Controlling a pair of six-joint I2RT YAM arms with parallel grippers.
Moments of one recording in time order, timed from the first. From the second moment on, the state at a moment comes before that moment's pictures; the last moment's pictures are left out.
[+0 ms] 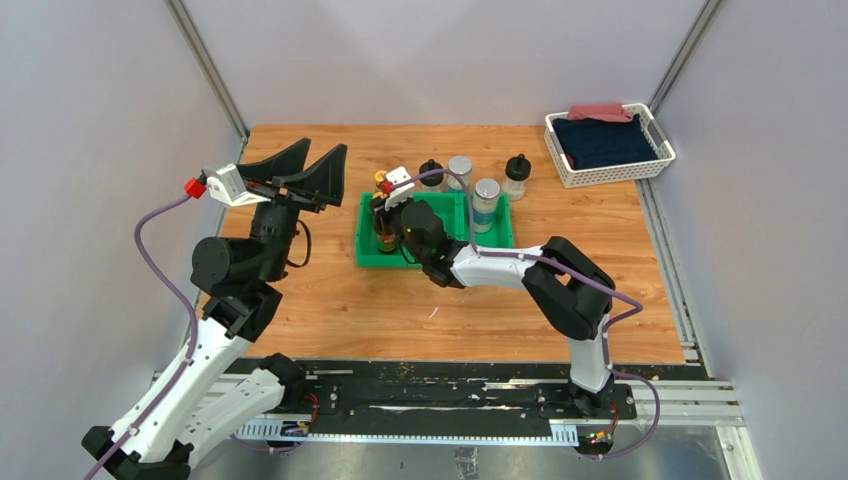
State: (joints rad) left arm -0.55 0.74 0.87 0.48 -0.18 -0.34; right arm 0.95 1.93 1.22 0.71 0.34 0.01
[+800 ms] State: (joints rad) left arm -0.55 0.74 0.87 0.48 -0.18 -0.34; right arm 0.95 1.93 1.22 0.71 0.24 0.01
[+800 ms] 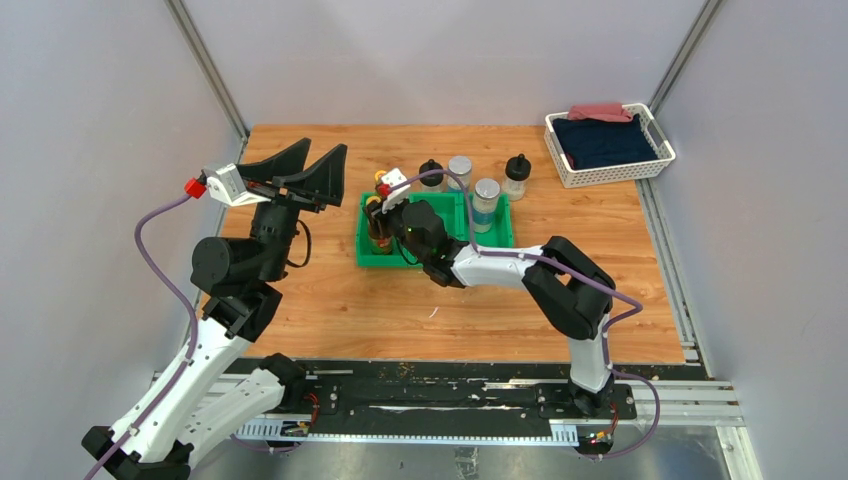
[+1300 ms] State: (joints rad) left arm -0.55 0.74 0.87 0.48 -0.17 -0.35; right arm 0.89 1.93 1.20 0.72 0.04 -0.01
